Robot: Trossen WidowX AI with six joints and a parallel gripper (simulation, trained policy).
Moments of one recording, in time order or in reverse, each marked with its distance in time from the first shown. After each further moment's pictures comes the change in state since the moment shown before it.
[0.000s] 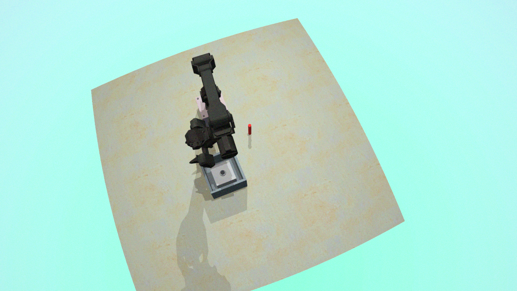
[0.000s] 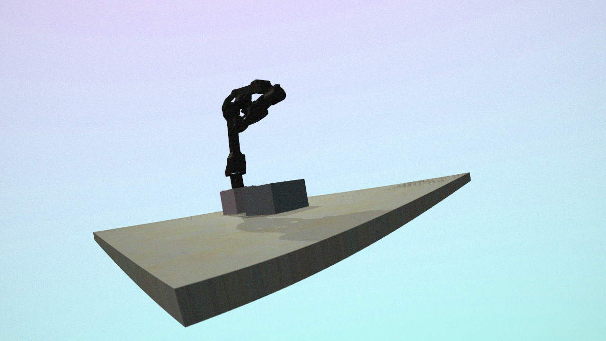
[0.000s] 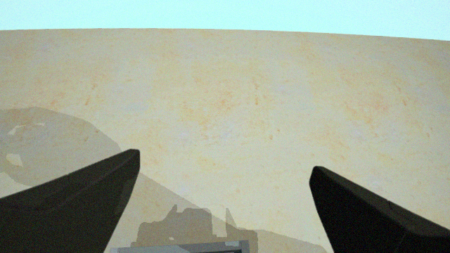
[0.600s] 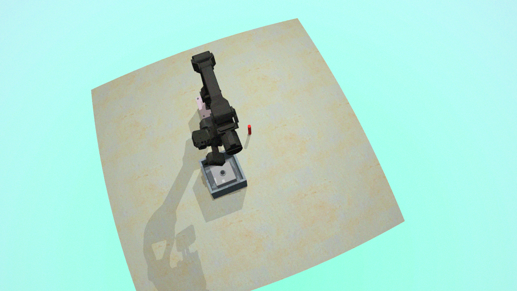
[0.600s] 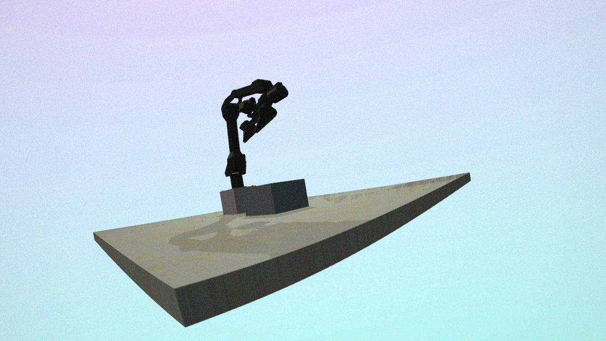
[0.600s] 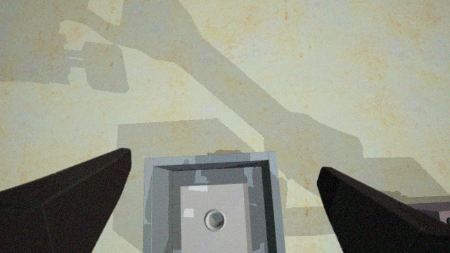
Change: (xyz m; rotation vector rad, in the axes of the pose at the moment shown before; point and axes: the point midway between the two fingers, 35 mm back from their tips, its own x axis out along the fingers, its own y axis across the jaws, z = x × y) arm -0.021 0.005 -0.044 0.070 0.280 0.061
